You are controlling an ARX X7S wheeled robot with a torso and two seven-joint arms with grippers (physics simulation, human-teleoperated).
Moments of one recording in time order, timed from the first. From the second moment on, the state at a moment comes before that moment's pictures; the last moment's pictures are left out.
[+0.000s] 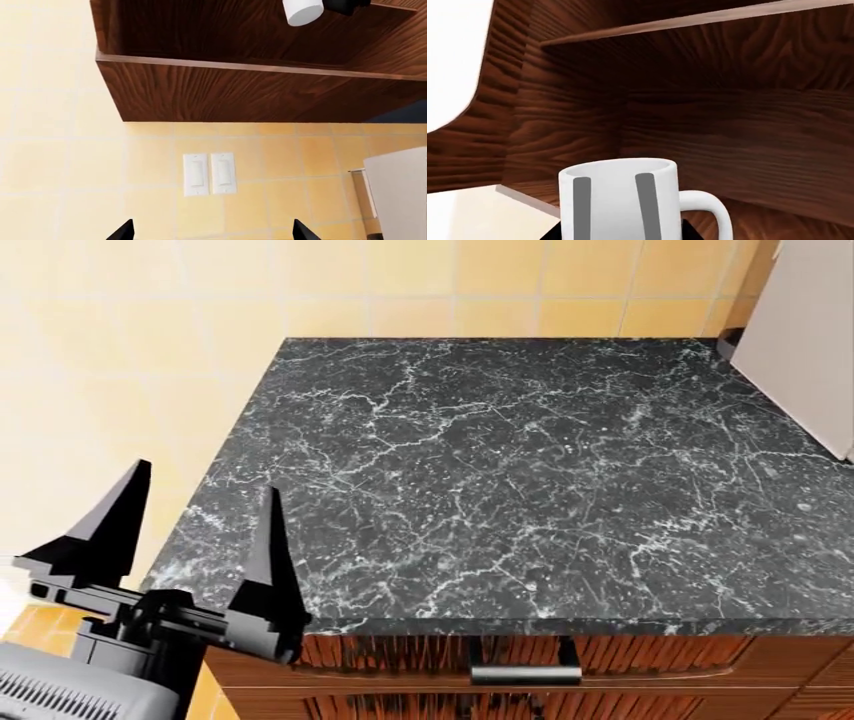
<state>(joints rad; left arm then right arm) 0.01 -0.40 0.11 0.61 -0.32 0.15 -0.08 2.29 0.10 0.07 1.31 0.02 0.55 -0.59</state>
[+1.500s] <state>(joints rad) 0.04 -0.40 0.15 0.57 -0.29 0.18 -0.09 2.29 0.09 0.09 1.31 -0.01 0.60 -0.55</state>
